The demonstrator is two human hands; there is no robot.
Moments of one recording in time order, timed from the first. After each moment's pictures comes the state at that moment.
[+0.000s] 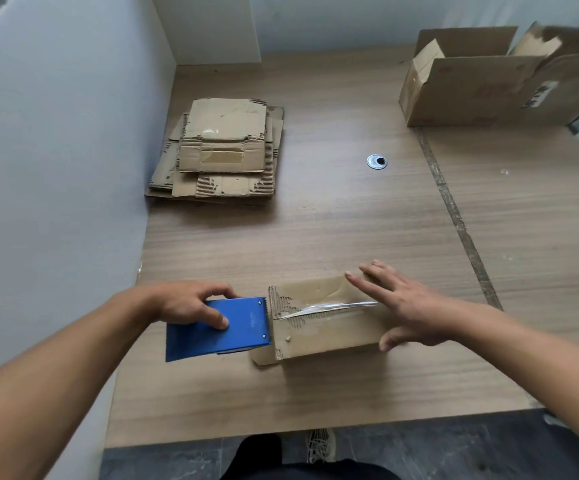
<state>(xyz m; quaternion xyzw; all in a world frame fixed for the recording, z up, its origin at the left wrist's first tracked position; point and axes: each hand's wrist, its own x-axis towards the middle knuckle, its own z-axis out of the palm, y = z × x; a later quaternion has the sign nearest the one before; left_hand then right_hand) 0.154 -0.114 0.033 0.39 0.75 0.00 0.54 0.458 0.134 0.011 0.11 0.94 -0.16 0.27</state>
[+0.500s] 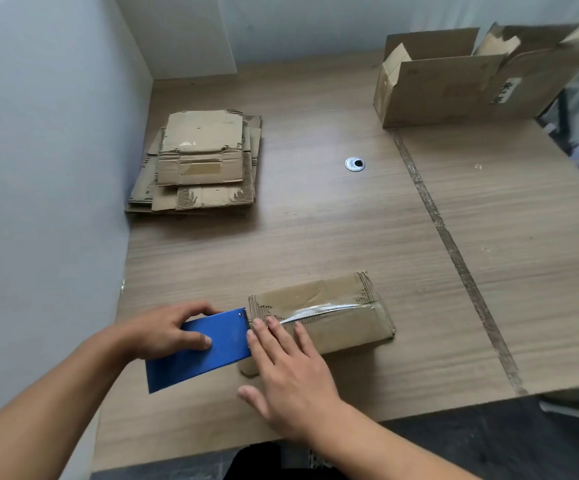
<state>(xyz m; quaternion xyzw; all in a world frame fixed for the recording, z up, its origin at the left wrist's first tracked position) 0.173 -0.131 0.029 0.40 0.79 0.01 0.47 0.414 -0.047 -0.020 0.19 0.97 -0.16 0.04</state>
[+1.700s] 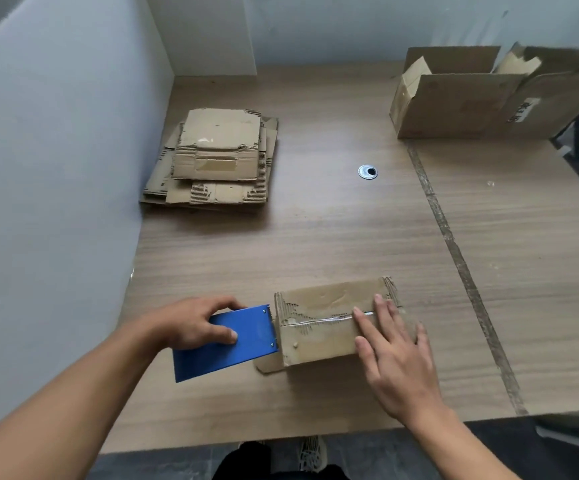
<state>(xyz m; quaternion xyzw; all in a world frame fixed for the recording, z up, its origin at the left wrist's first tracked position) 0.196 -0.117 0.029 0.41 0.79 0.01 0.45 0.499 0.042 -0.028 0.39 0.91 -0.17 0.04</state>
